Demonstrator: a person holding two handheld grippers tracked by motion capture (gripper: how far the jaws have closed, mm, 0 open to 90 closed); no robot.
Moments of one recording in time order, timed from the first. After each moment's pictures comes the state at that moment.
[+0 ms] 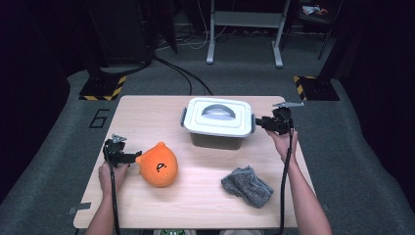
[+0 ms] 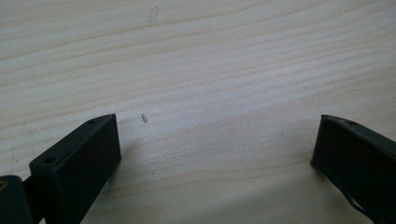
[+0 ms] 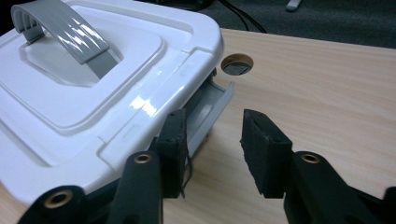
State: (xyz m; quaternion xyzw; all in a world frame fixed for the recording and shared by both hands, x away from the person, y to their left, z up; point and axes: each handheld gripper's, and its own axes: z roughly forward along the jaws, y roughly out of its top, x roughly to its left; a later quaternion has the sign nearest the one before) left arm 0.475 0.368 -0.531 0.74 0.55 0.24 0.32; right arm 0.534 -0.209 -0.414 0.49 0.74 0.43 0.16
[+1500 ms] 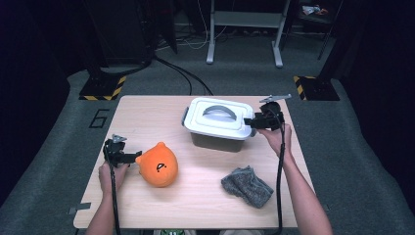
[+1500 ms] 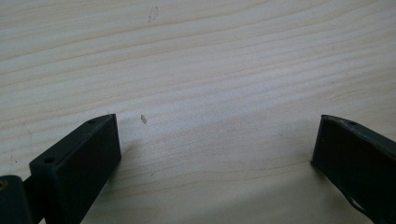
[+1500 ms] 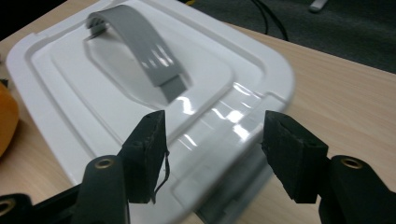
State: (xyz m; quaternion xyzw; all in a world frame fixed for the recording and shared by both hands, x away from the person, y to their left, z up) left arm 0.475 0.368 -0.531 0.74 0.55 0.24 0.32; right arm 0.526 -0.166 -0.382 0.44 0.79 0.40 0.15
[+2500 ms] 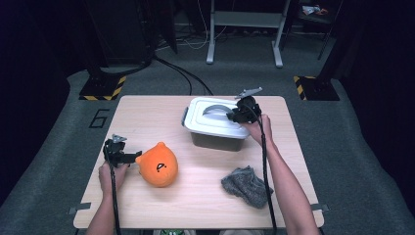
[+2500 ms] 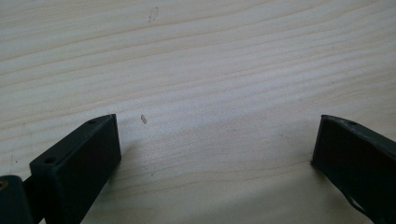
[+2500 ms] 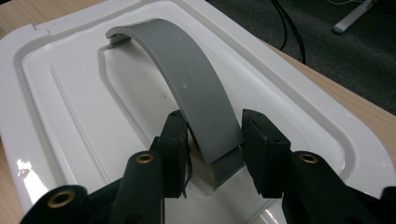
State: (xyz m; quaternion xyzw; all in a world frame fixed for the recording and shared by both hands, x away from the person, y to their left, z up) left arm 0.475 0.368 -0.531 0.74 0.55 0.24 0.32; right arm 0.564 -0.109 -0.391 0.36 0.83 0.37 0.17
